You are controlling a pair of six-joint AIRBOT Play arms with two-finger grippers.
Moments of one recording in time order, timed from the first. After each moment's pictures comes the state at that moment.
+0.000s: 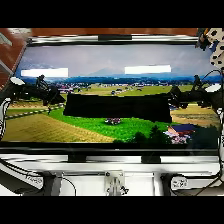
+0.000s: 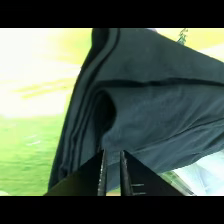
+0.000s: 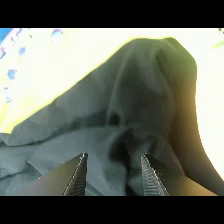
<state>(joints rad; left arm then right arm) 0.24 -1.79 1.43 0.82 -1.27 -1.35 -0.32 -1.57 1.20 -0.81 1.02 1.38</state>
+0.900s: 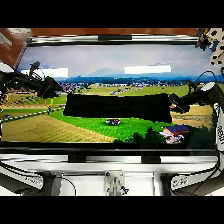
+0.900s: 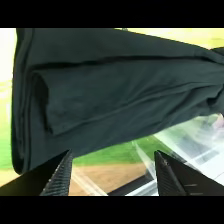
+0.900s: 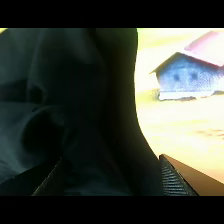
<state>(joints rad) 0.23 -1.74 1.62 0.81 -1.48 -1.37 -0.32 -1.70 1.31 -1.05 1.20 1.39</state>
